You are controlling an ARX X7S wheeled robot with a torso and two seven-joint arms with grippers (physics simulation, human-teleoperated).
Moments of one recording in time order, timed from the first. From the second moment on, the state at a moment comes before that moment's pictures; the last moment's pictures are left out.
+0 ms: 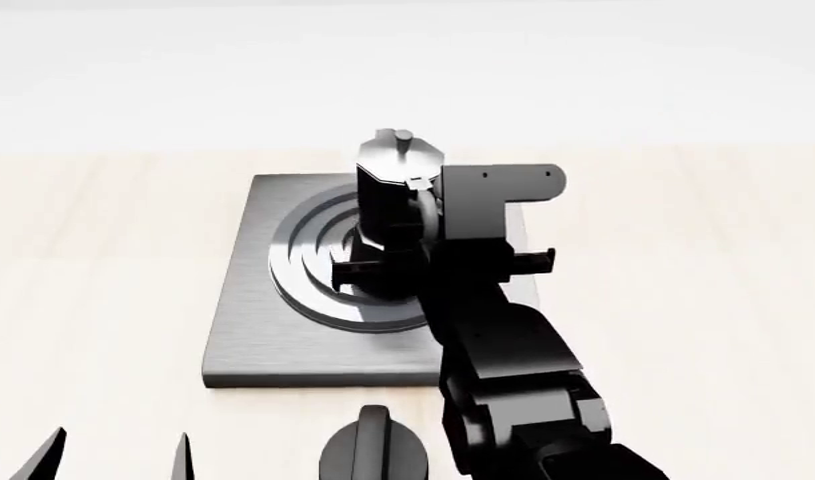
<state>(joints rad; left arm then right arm) -0.06 -0.28 0.38 -0.11 -0.24 0.31 -0.32 1.23 0.00 -1.61 1.29 1.65 -0.19 0.01</state>
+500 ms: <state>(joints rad) -0.07 -0.28 0.38 -0.11 -0.25 0.32 -0.32 1.23 0.00 -1.60 1.28 1.63 -0.19 0.01</state>
